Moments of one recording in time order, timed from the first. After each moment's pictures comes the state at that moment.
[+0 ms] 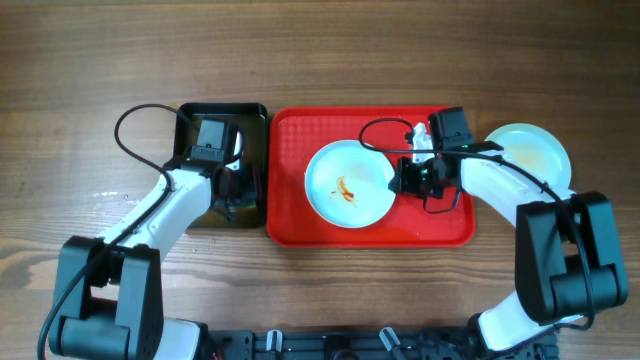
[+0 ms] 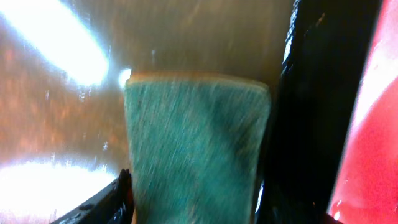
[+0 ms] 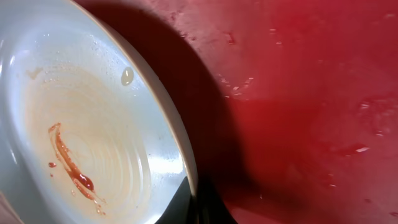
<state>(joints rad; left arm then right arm) -0.20 1.61 0.84 -0.50 0.06 -0.31 0.18 1.76 0.89 -0.46 -0.44 0.28</state>
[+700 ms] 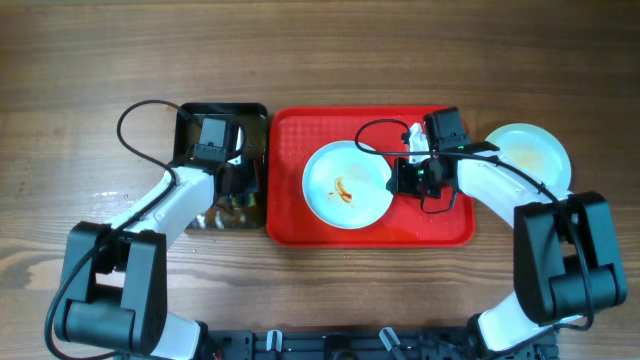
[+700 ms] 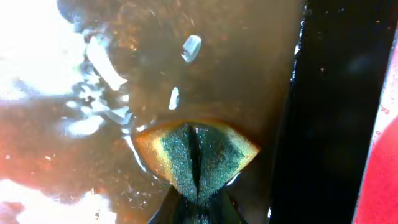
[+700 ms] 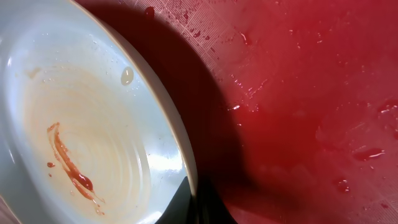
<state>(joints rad) -0.20 1.67 0.83 -0.39 0.05 -0.31 0.19 1.76 0.89 -0.46 -0.42 0.28</state>
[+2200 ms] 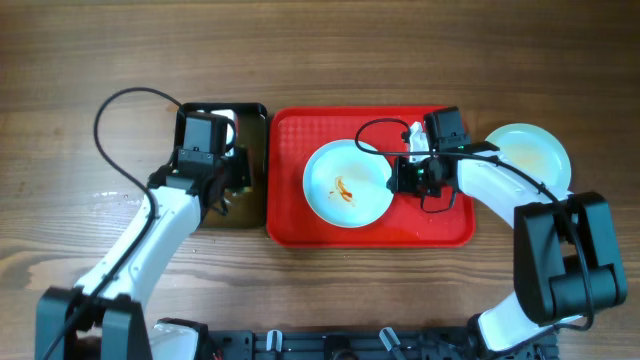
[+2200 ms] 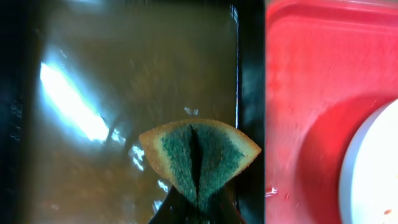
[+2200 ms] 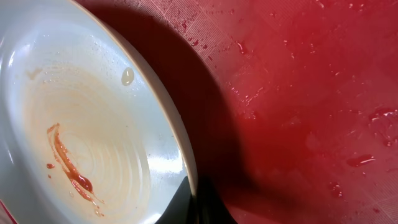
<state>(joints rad) -0.20 1.45 0.82 -0.40 0.02 -0.24 0.19 1.76 0.89 -0.44 -0.41 0.28</state>
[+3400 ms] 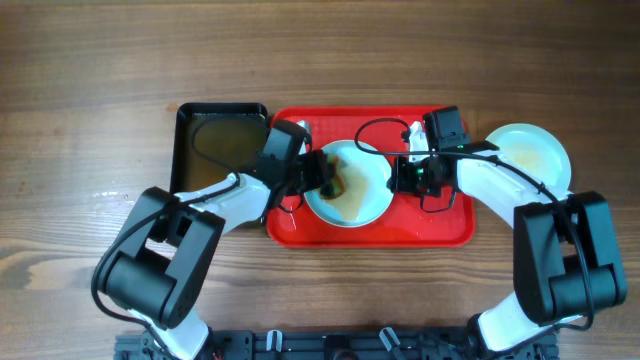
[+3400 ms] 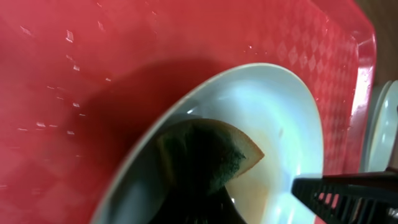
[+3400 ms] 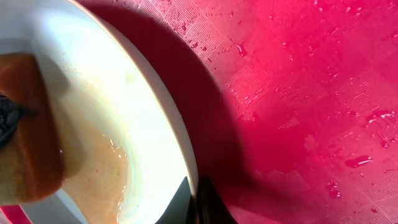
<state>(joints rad) -0.48 1.83 0.83 0.09 0.34 -0.78 0.19 1.76 0.89 -0.45 -0.40 0.28</state>
